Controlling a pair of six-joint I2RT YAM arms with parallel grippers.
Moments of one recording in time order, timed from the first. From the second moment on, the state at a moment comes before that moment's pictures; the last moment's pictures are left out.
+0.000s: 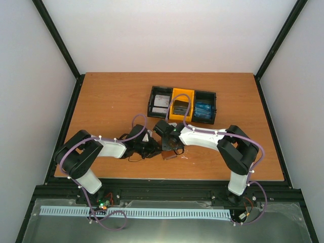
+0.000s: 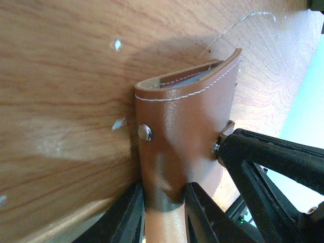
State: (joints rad) left arm -0.67 1.64 0.54 0.24 0.49 -1.18; right arm 0.93 1.81 1.16 -0.65 0.17 0.79
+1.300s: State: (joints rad) left arm -0.67 1.64 0.54 0.24 0.49 -1.18; right arm 0.92 1.81 1.14 -0.59 0.17 0.90
